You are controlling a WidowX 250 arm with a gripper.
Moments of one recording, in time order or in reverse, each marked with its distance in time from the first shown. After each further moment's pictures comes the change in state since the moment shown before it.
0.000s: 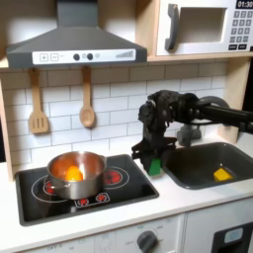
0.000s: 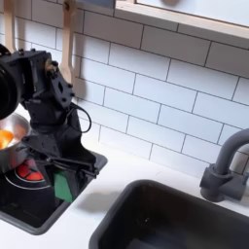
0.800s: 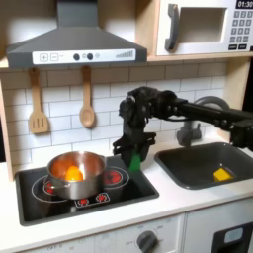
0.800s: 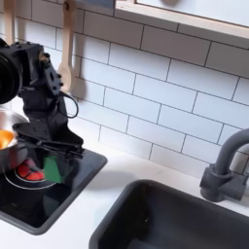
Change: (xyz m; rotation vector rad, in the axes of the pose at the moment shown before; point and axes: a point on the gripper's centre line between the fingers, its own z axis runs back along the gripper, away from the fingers) arm 0.032 0.032 0.000 0.033 -0.020 0.088
